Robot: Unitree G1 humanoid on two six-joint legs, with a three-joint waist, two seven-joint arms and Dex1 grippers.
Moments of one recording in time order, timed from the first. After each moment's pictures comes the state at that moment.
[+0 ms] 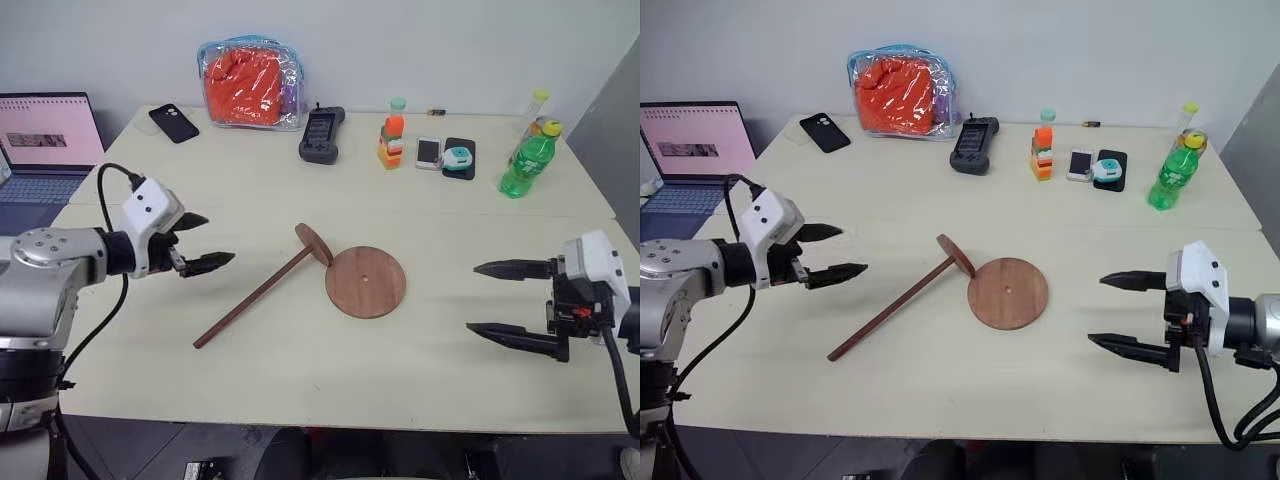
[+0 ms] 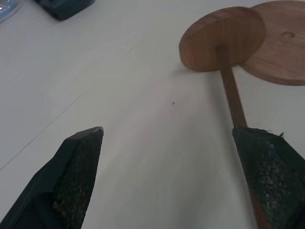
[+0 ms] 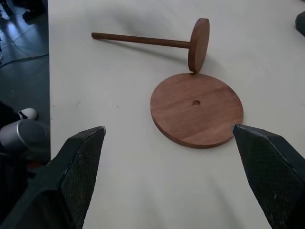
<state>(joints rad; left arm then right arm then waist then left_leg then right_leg) -0.40 0.97 0.13 -0.05 -0.35 0.55 -1.06 0.02 -1.04 -0.41 -0.59 0.79 0.65 1.09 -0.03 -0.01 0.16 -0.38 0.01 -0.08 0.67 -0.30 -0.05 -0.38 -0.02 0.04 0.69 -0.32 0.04</state>
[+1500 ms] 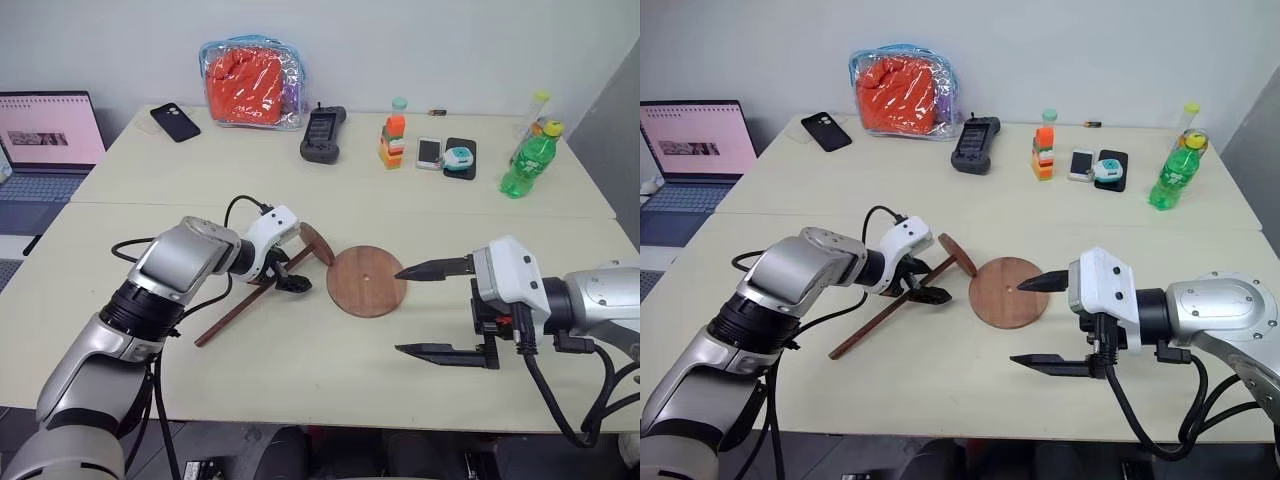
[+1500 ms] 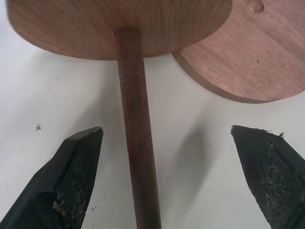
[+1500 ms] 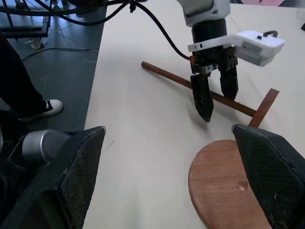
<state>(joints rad) -0.83 0.73 -0.43 0.06 -0.28 1.07 -0.94 -0.33 -1.01 -0.08 -0.81 0.88 0.76 0.87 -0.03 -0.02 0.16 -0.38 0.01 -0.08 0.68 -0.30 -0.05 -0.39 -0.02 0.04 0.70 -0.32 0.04</state>
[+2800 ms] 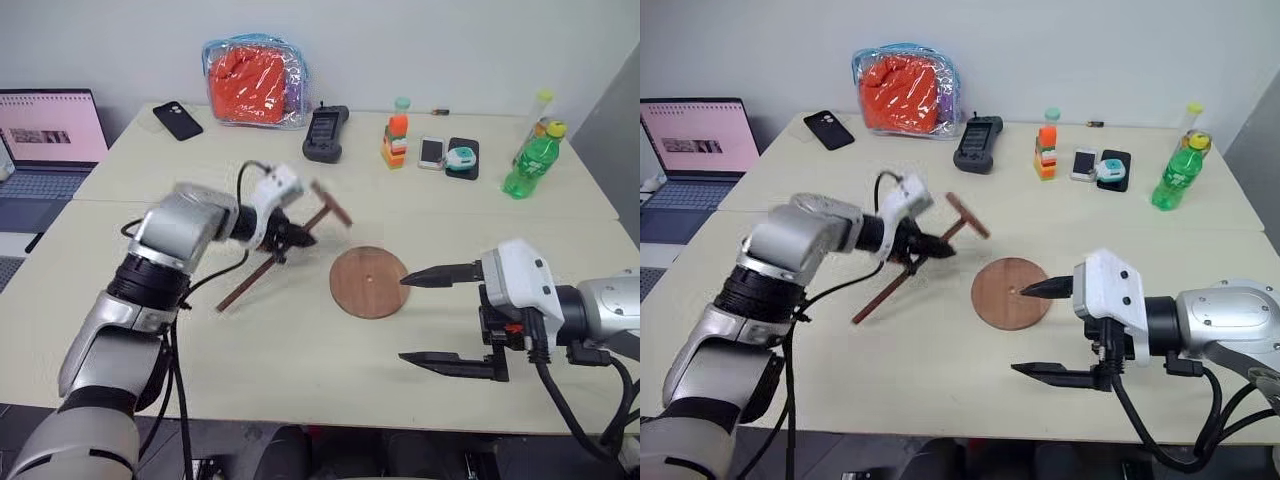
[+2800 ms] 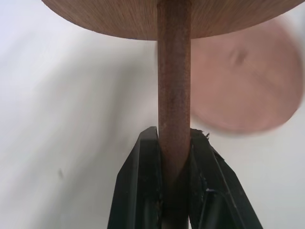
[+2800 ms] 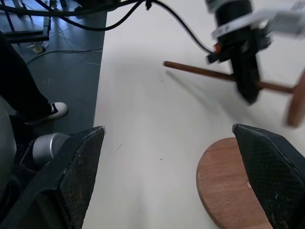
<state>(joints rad) -0.96 0.63 -0.24 0.19 -0.29 0.94 -1.06 -0.28 -1.06 -0.17 -0.86 1.01 0.82 0.80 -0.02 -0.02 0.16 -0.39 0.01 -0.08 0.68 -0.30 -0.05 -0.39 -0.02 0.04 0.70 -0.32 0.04</state>
